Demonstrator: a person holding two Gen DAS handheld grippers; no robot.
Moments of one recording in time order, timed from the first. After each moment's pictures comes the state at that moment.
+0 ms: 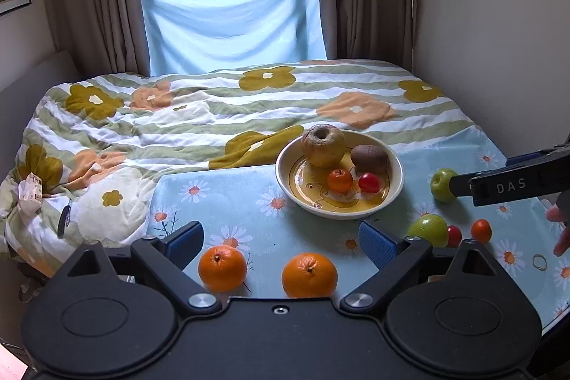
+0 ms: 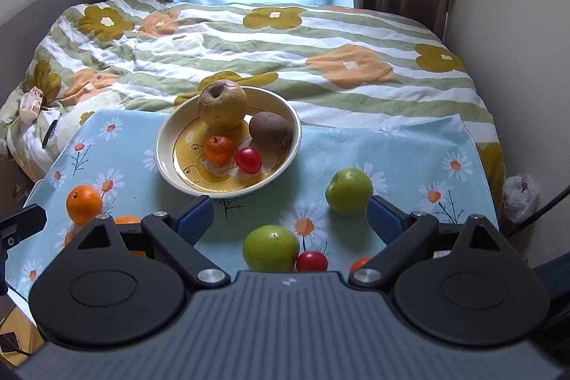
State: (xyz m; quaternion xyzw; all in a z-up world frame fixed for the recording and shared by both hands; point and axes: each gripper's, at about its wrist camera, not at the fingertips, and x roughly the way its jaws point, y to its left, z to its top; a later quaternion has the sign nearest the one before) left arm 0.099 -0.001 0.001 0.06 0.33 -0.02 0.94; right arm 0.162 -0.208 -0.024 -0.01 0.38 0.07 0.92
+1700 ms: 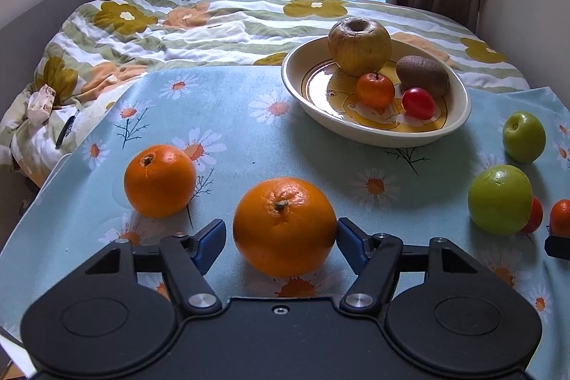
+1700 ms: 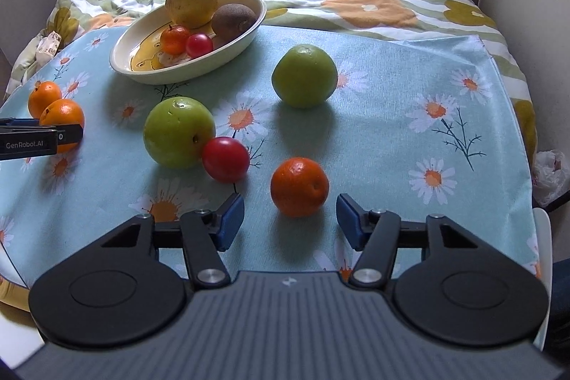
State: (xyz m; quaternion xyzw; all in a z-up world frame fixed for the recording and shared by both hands) left arm 0.157 -0.035 -0.125 0.00 0.42 0.09 0.90; right arm 0.177 -0.293 -0.143 -0.03 0.43 0.15 0.89
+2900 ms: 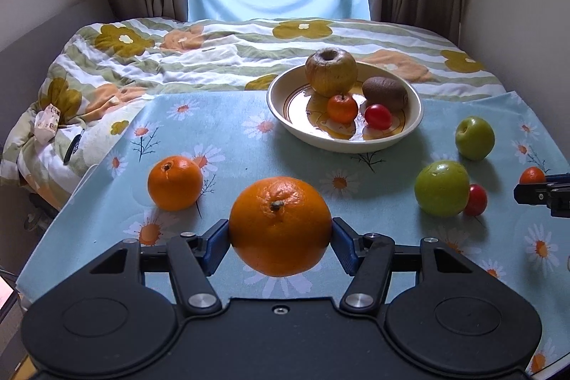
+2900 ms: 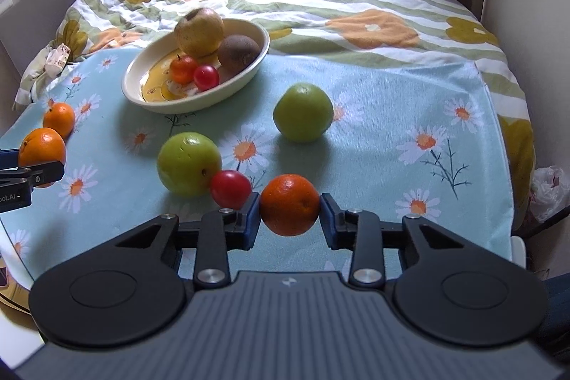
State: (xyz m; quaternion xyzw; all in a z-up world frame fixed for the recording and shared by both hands) left arm 0.106 -0.057 -0.079 0.02 0.39 0.08 0.92; right arm 0.174 -0.301 -0.104 -0.03 0.40 0.16 0.90
